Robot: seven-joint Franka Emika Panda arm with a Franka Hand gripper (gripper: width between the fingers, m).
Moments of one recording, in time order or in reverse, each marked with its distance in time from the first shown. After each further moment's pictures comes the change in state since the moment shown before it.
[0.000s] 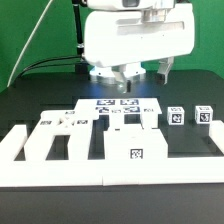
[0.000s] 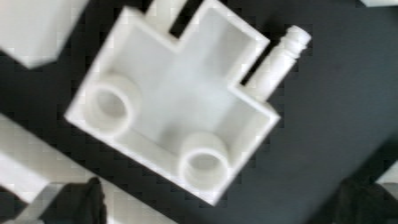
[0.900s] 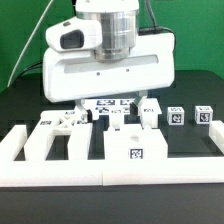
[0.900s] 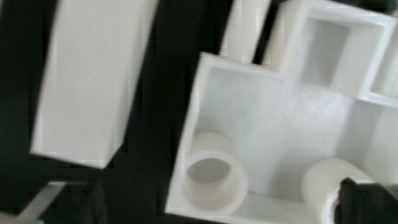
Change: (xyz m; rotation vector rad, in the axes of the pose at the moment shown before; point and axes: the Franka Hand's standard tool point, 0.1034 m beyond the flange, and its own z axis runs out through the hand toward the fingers) arm -0.001 0.037 0.045 0.046 -0.038 0.344
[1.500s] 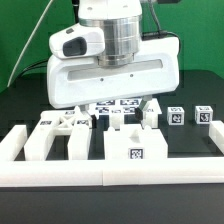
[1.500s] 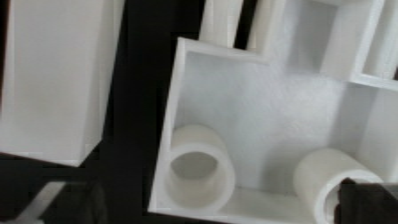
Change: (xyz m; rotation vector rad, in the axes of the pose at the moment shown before) arm -0.001 -0.008 0.014 0.018 -0.001 0.042
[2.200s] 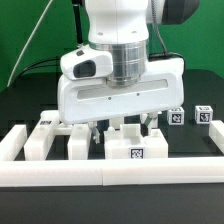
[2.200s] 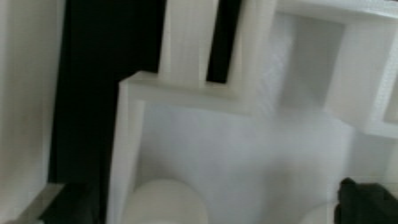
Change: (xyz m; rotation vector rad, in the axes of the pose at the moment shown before) arm -0.001 -0.007 0.025 -0.008 0.013 -0.015
